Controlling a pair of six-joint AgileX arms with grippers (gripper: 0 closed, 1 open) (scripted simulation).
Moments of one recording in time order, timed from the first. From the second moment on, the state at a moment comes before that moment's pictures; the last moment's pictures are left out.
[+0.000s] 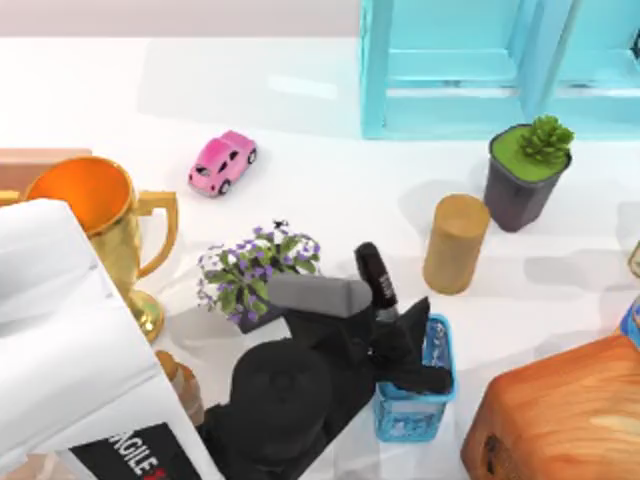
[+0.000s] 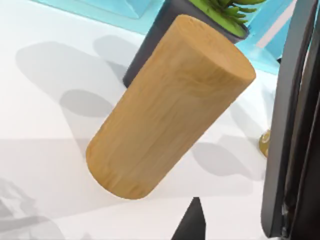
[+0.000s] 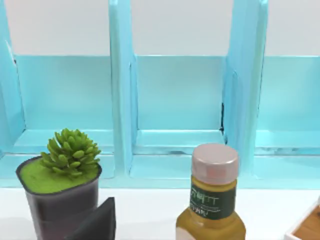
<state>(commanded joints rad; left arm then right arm) -1.02 2.01 0.48 1.32 -0.28 -0.62 0.00 0.00 0.00 0.00 0.00 0.00</state>
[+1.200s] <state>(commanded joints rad) -0.69 1.13 0.53 0.56 0.06 -0.55 0.00 0.00 0.00 0.00 0.00 0.00</state>
